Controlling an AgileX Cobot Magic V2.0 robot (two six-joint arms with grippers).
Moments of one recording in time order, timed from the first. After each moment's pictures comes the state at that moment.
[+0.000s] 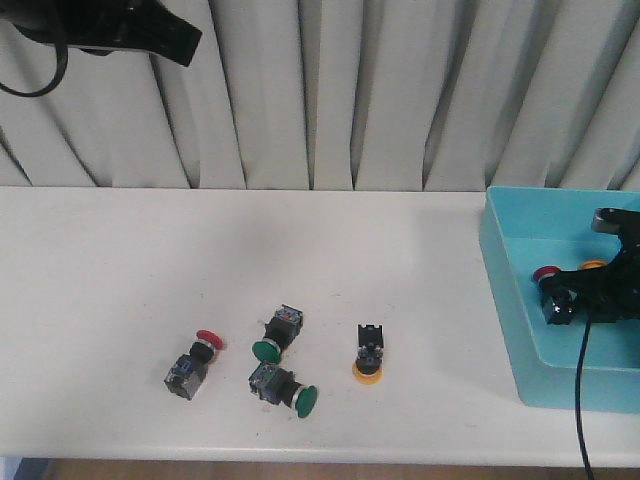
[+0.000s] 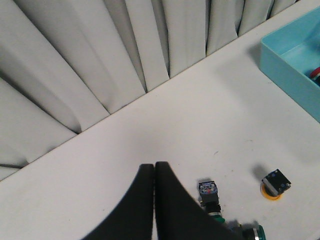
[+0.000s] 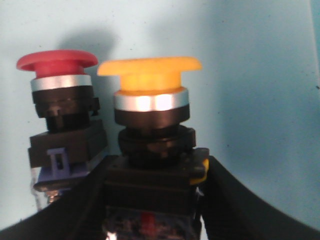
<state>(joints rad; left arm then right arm) -0.56 1.49 -1.91 0.18 1.16 -0.02 -0.27 1.99 -1.17 0.11 0.43 -0.17</state>
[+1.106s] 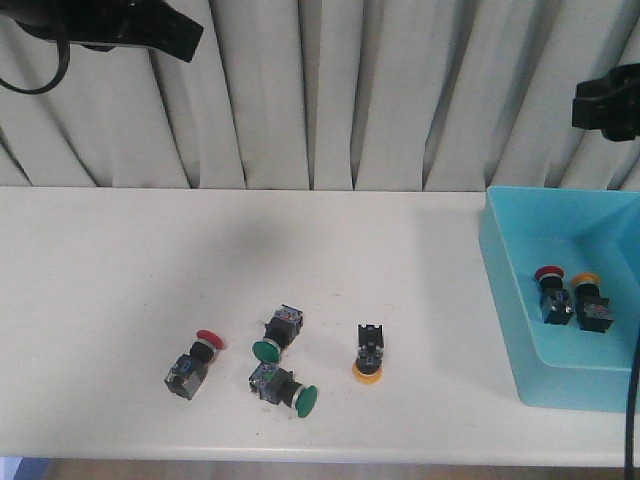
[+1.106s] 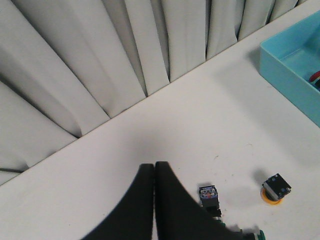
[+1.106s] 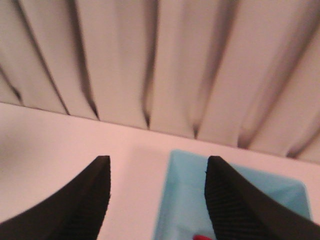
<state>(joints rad) -0.56 1.49 -1.91 0.18 1.14 -0.02 0.00 1.20 -1.17 0.23 0.44 -0.36</state>
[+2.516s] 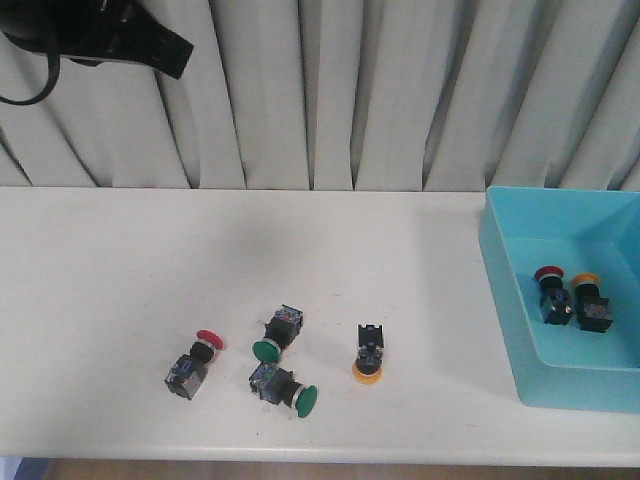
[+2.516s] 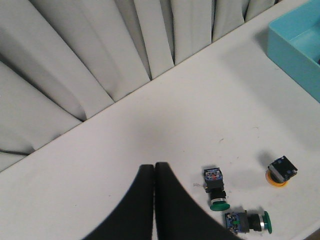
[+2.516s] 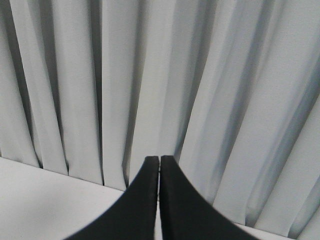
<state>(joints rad) -0.56 1.49 -1.91 0.20 1.20 -0.02 0.07 0.87 -1.17 0.23 0.49 -0.34</state>
